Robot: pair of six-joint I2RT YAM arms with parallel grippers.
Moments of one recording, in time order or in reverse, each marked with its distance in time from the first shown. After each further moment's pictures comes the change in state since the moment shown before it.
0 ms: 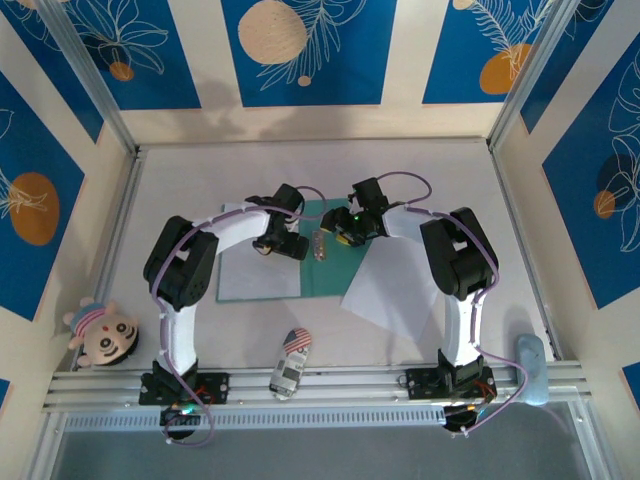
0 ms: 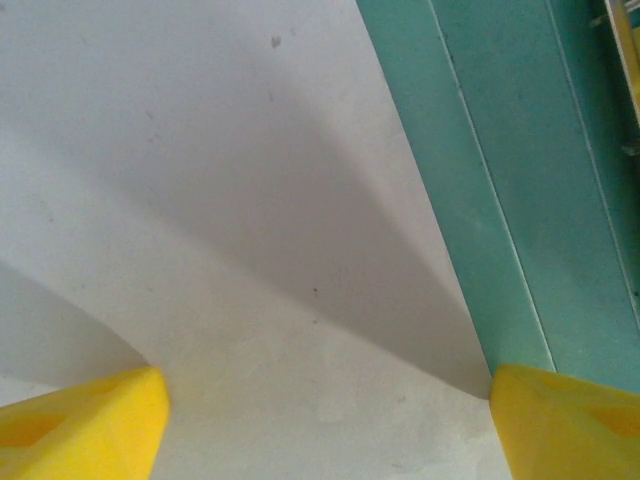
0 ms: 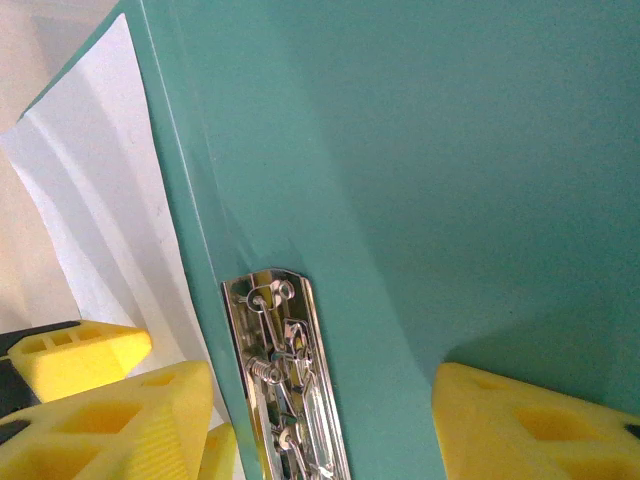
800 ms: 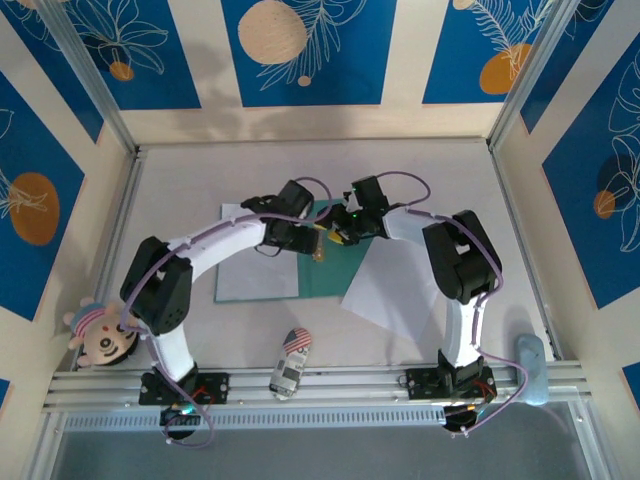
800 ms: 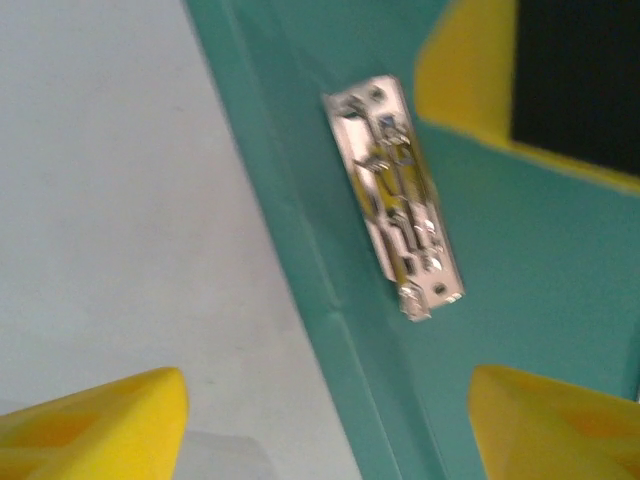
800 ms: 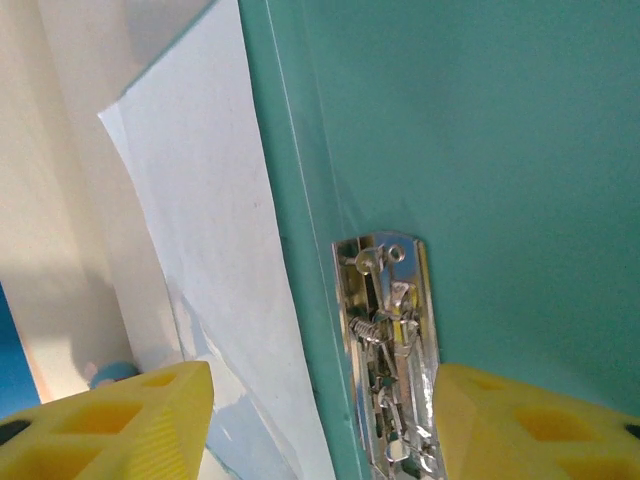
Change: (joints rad) left arm -0.151 -0.209 -0.030 -0.013 -0.047 -0.218; right arm -0.005 -0.050 -0.026 0.074 -0.103 0.068
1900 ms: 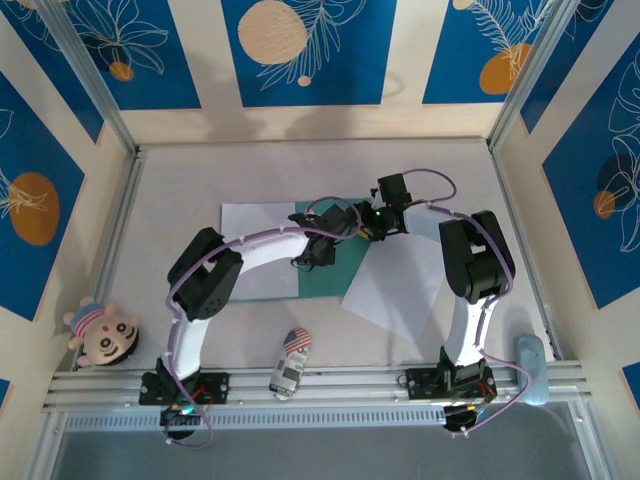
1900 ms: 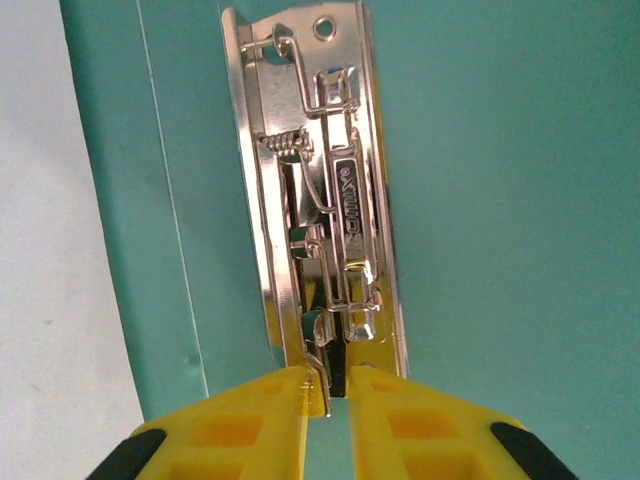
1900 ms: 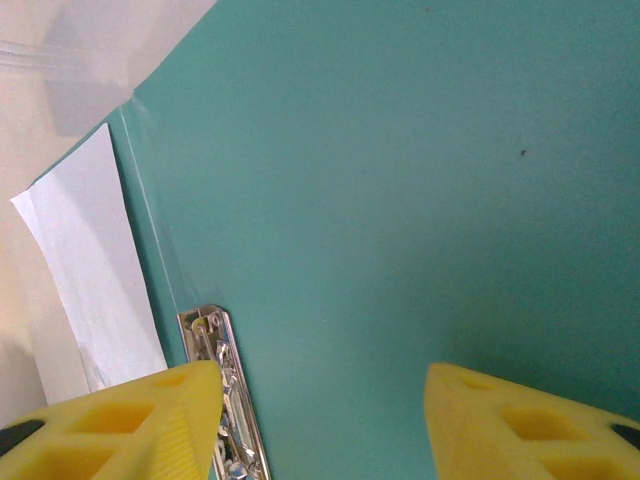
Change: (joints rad) left arm -0.138 0.260 0.127 0.005 -0.180 -0.305; right arm -0.129 -0.022 -0.034 -0.089 0.092 -0.141
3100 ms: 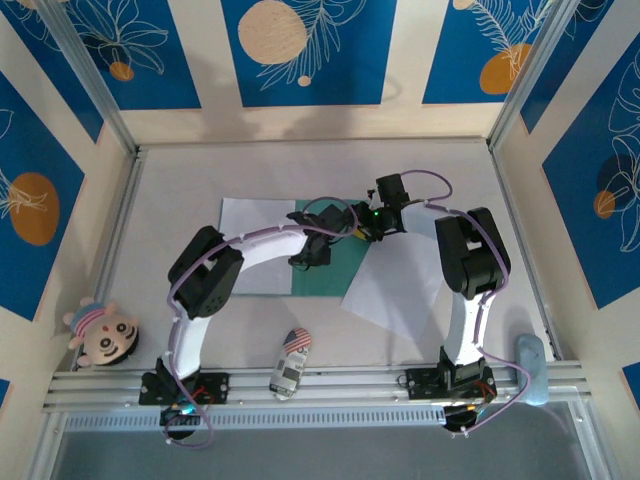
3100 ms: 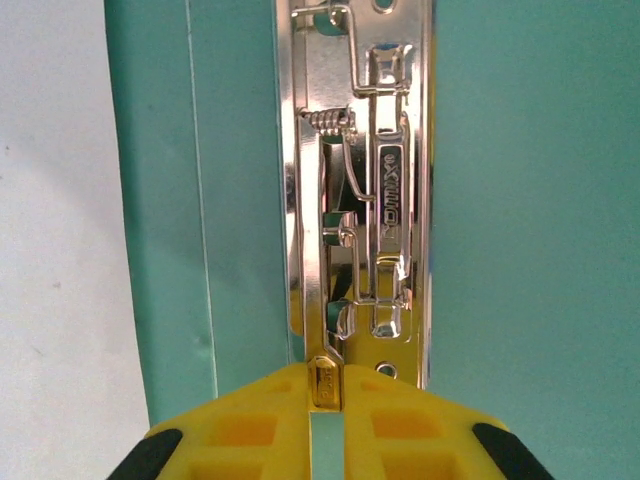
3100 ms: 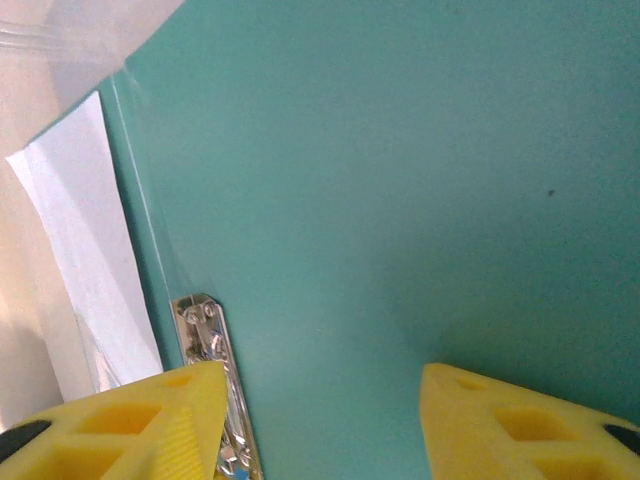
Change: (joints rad) left arm 0.037 0.005 -0.002 -0.042 -0.017 0.002; right arm 0.002 0.045 0.028 -0.002 -0.048 0.000
